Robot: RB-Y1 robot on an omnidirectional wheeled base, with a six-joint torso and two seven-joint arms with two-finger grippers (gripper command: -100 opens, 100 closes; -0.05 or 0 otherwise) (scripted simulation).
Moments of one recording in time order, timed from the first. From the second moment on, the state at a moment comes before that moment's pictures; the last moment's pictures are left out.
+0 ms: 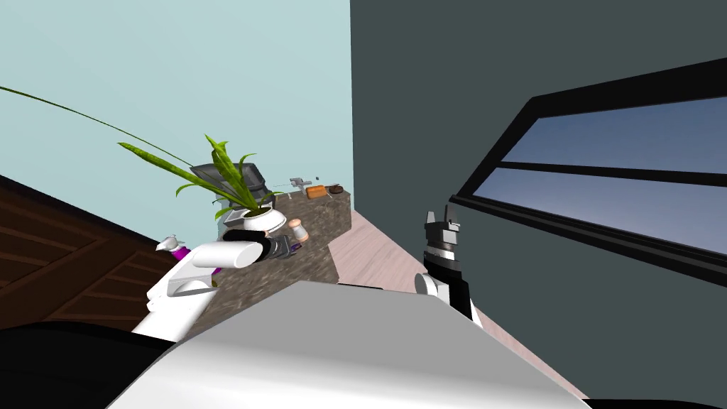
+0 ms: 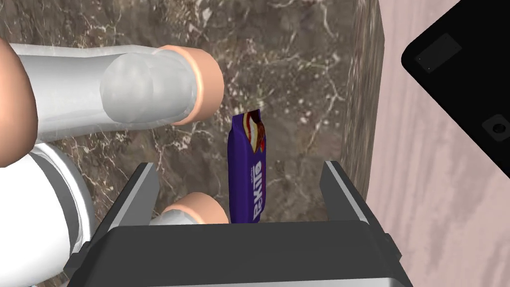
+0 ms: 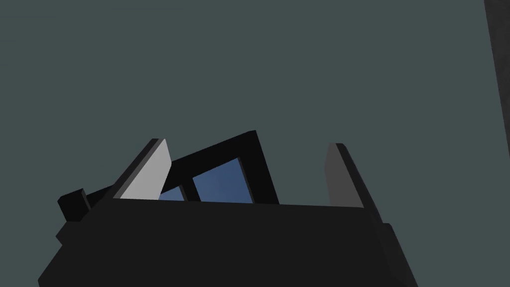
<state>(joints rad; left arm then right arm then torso) 0.37 0.56 0.41 -2.22 0.64 1.38 0.62 0.49 0.03 0.02 -2.33 -0.05 -0.41 0.11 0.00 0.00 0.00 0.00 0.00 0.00</state>
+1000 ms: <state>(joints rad) 0.38 0.61 0.51 -2.11 0.73 1.66 0.72 0.49 0.03 0.02 -2.33 -0.05 -0.41 0.11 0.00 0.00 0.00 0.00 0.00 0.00</state>
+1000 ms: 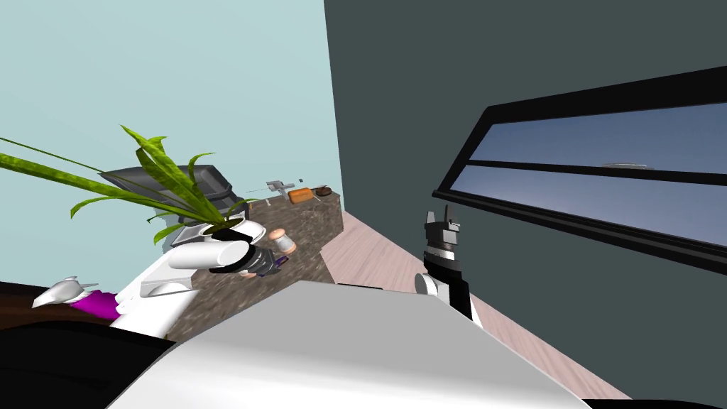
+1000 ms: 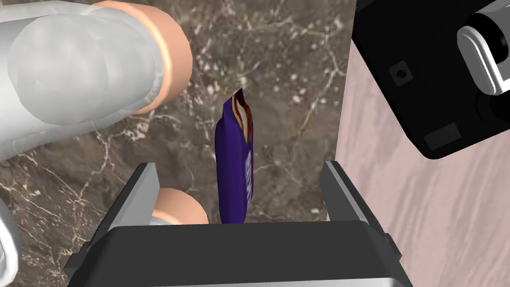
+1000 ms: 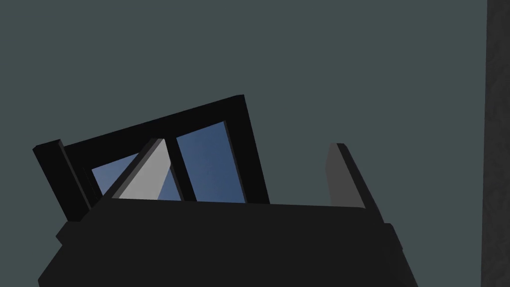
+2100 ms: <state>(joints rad) 0.40 0.65 0.59 -2.03 0.79 1.92 0.80 0.49 0.03 0.02 -2.33 -0.05 -0.41 0.11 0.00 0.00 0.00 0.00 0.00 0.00</state>
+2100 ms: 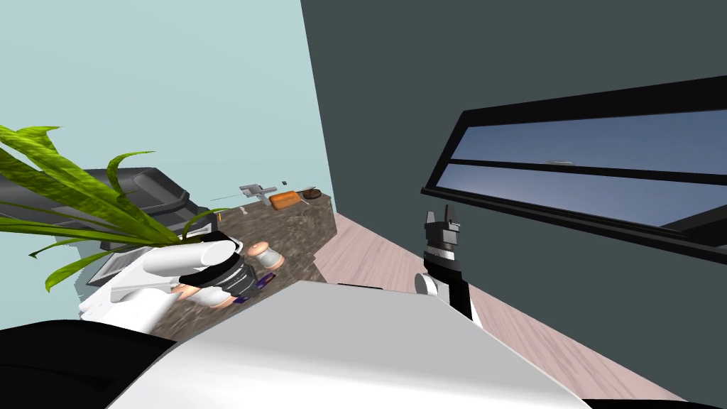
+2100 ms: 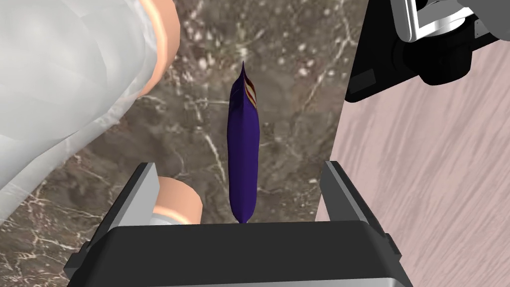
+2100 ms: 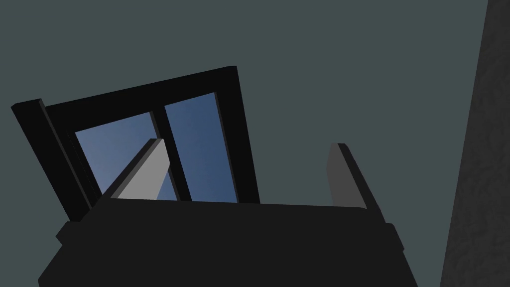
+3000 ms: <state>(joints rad) 0.39 0.64 0.56 -1.96 0.75 1.86 0.76 0.49 0.03 0.02 -2.33 -0.05 -0.41 0.11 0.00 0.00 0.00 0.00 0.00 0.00</state>
